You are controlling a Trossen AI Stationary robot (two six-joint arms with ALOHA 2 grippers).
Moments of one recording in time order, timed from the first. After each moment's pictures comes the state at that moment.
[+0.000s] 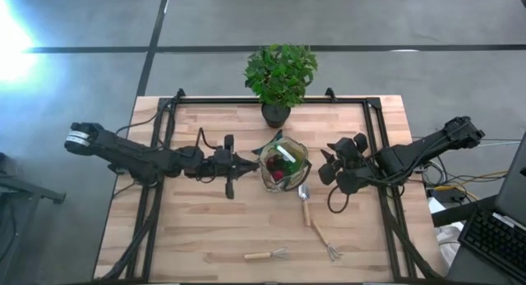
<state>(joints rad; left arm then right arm) -0.18 1.20 0.70 0.55 -0.24 -0.04 0.39 1.16 1.00 -0.92 0.94 1.02</state>
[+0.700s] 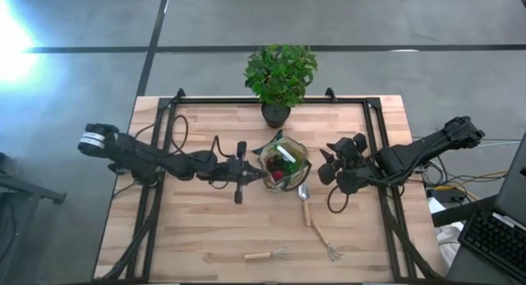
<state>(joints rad) -0.16 1.38 0.70 0.72 -0.12 0.09 0.39 1.16 1.00 -0.91 0.94 1.02</state>
